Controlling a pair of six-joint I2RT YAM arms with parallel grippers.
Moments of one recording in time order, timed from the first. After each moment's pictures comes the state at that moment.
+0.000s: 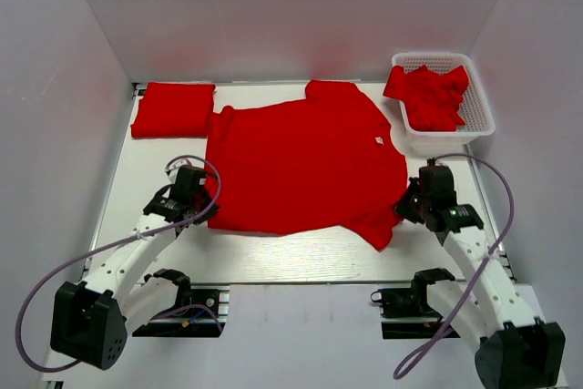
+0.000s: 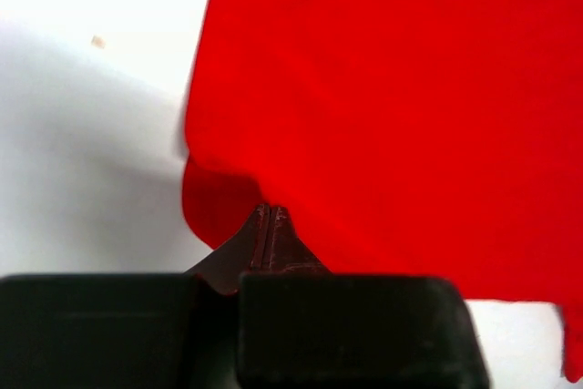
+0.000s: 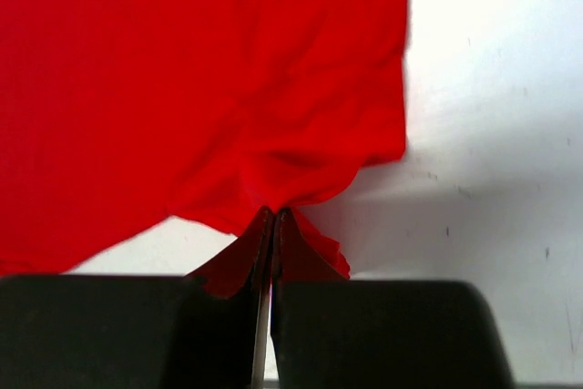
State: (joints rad) left arm -0.32 0.97 0.58 -0.57 -0.17 -0.80; right arm 0.19 0.78 0.58 -0.65 -0.01 0.60
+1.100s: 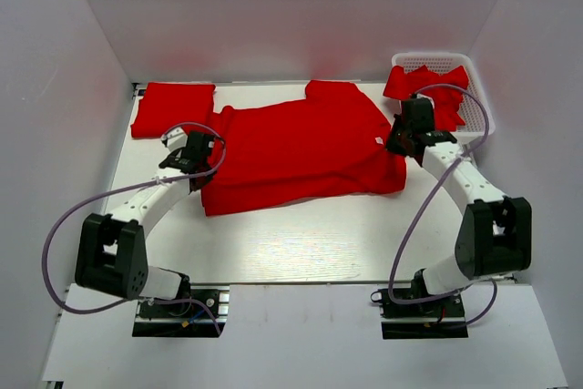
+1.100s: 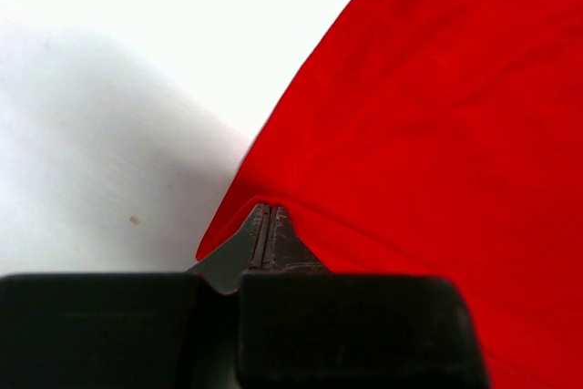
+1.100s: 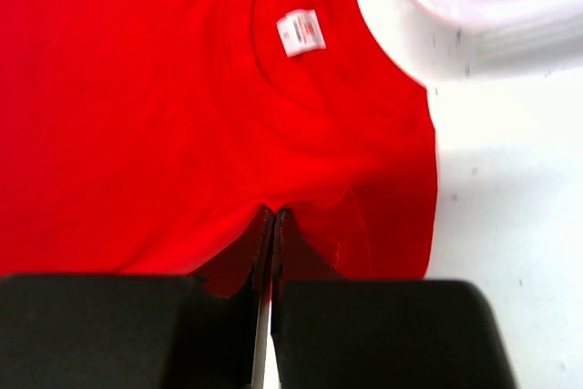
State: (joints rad) left arm -0.26 1.37 0.87 -0.49 -0.46 -0.82; right arm 0.18 1.48 1.10 -0.41 0.11 0.43
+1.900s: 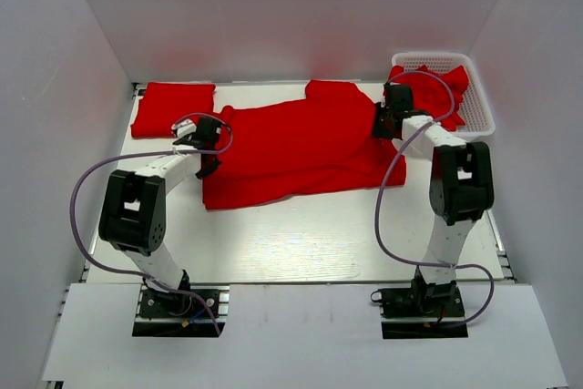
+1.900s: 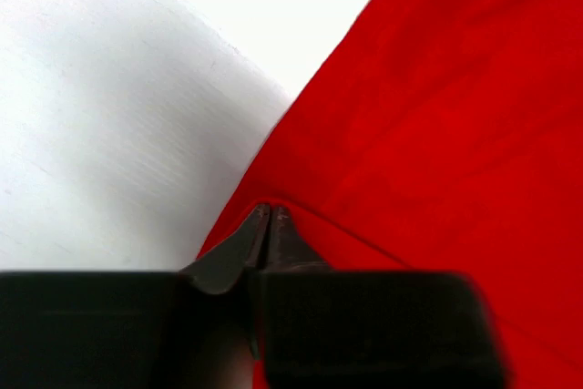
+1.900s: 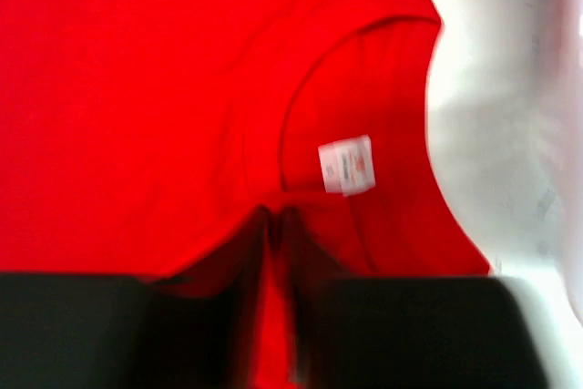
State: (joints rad) left arm -0.22 1.67 1.03 -0.44 -0.46 -0.77; right arm 0.17 1.90 1.37 -0.30 0.01 0.27
